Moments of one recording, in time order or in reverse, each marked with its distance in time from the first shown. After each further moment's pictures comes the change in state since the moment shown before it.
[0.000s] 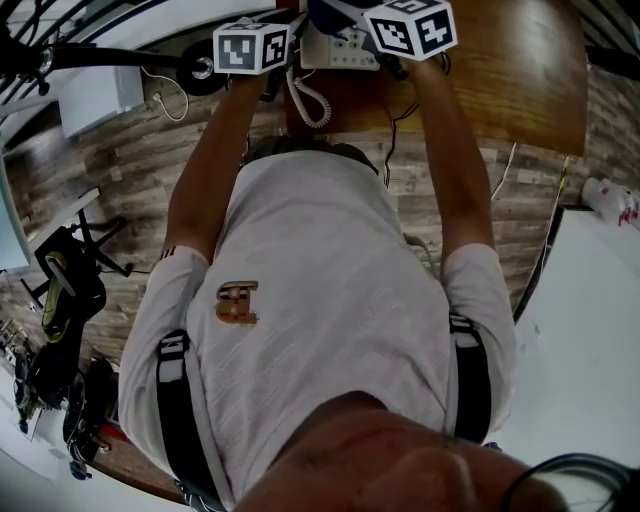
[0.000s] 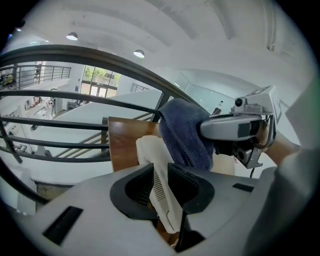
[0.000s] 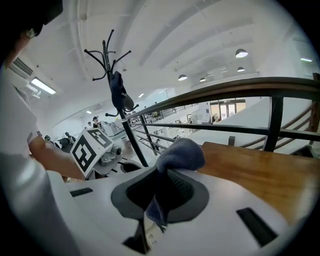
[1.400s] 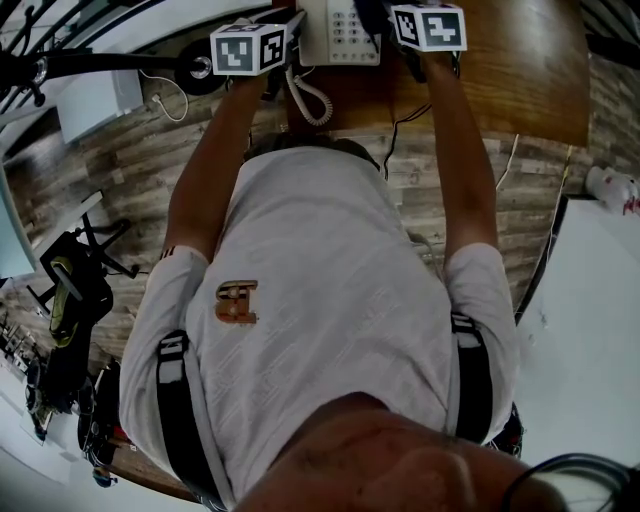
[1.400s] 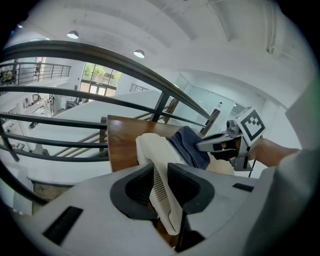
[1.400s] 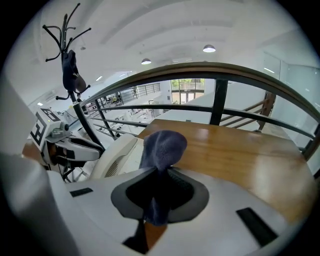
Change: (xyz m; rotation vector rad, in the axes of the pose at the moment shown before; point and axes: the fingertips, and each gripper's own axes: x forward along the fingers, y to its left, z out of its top) left arm 0.007 0.004 -0.006 -0.008 -0.009 -0.020; right arm -0.046 -0.105 -0.080 0.161 0.201 -0.468
